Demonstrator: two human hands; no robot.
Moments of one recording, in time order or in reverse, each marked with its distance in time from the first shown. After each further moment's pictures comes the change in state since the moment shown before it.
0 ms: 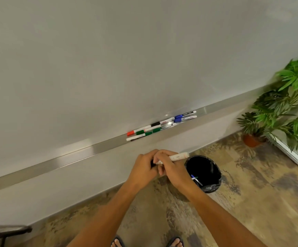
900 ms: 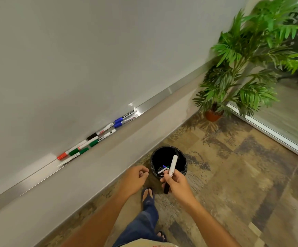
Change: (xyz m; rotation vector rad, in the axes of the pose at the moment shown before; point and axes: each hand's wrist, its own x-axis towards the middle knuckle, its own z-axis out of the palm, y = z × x) left_hand 0.101 -0.031 0.215 0.209 -0.323 -0.314; right_hand -0.035 0.146 -0.230 0.085 0.389 0.395
